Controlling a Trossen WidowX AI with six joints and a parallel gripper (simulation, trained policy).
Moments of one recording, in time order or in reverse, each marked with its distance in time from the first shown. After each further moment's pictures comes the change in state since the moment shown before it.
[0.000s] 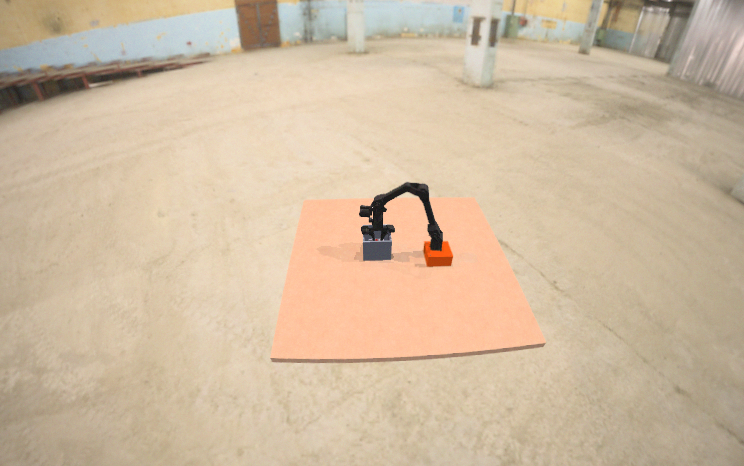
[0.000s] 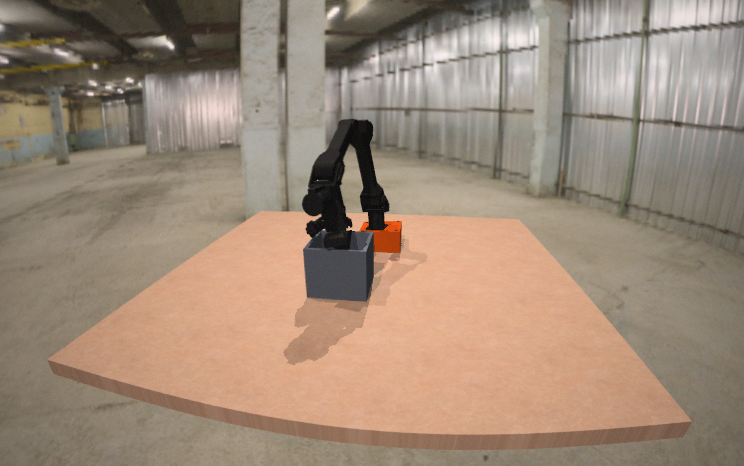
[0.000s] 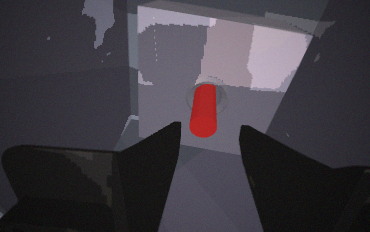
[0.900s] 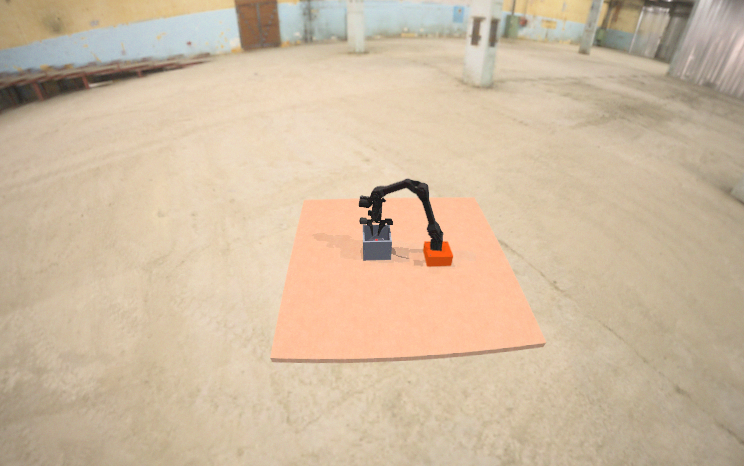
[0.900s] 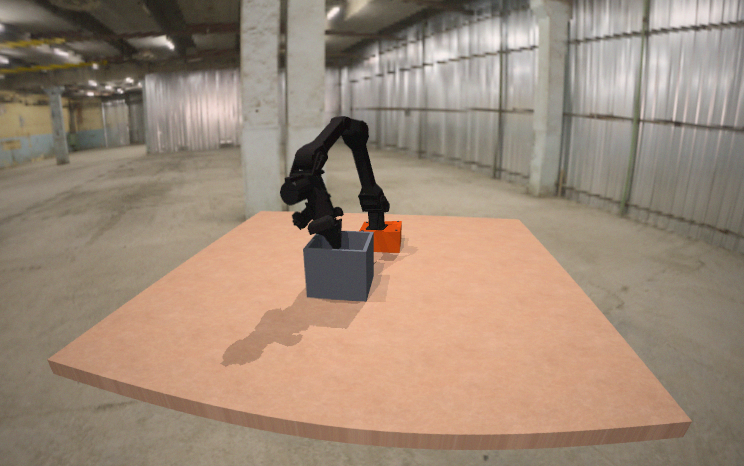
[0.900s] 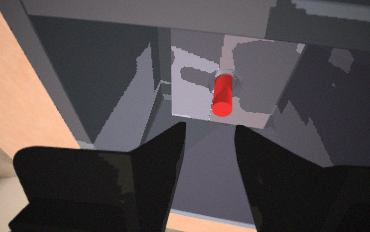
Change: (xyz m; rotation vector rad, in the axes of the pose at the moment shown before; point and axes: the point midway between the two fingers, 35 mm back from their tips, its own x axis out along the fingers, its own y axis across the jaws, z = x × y) arm -0.040 0.010 0.016 0.061 0.160 0.074
